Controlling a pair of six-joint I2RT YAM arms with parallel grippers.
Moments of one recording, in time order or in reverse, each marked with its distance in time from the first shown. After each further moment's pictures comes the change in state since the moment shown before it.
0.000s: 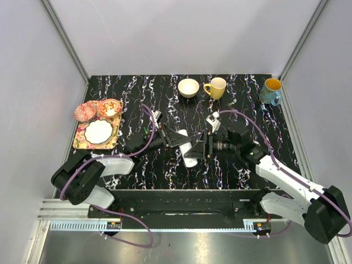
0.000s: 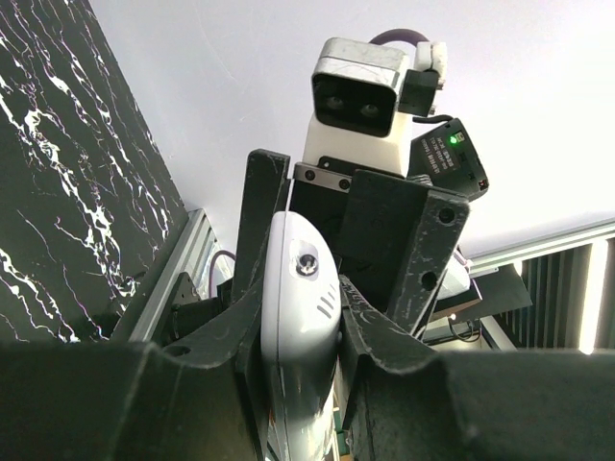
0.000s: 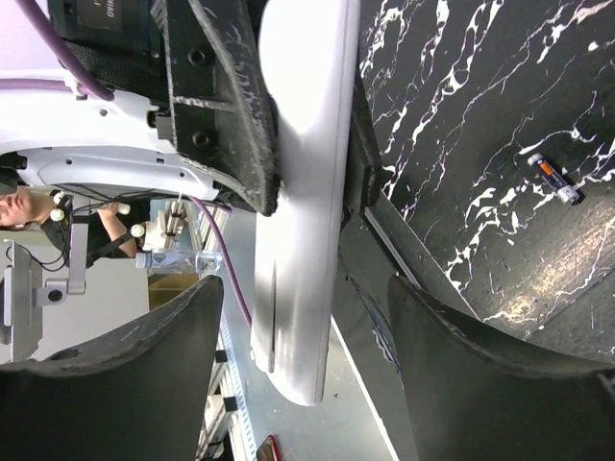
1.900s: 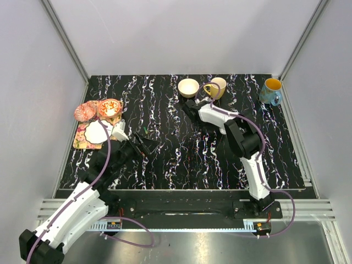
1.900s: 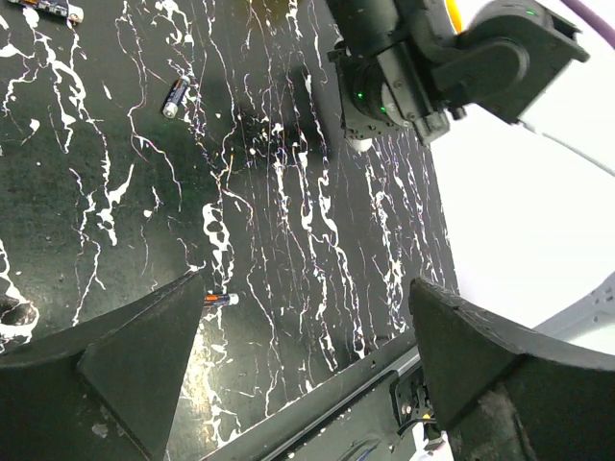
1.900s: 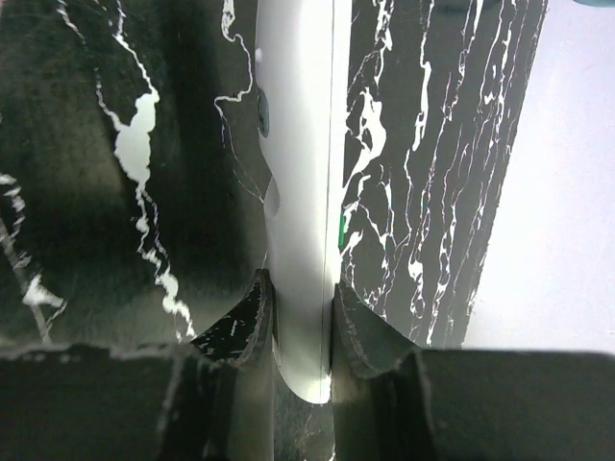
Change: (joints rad) left arm 0.165 -0.864 -0.017 -1.344 -0.427 0.577; right arm -0.021 1.181 1.006 -0.996 1.599 -0.498
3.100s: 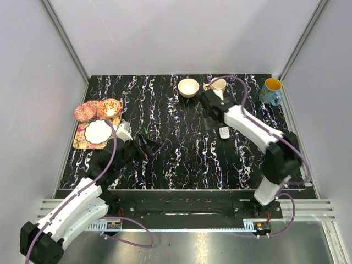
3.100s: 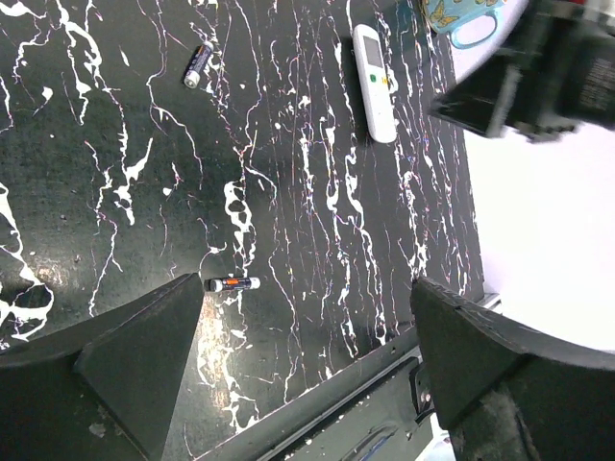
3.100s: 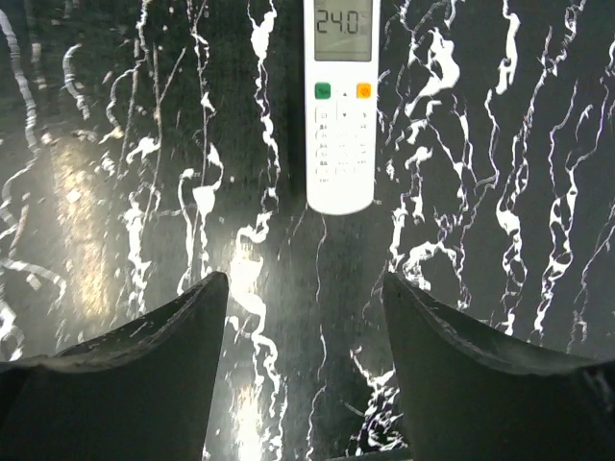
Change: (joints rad) left arm -0.014 0.069 0.000 -0.012 0.003 0.020; right arm -0.019 -0.415 -0.156 0.033 -0.435 0.010
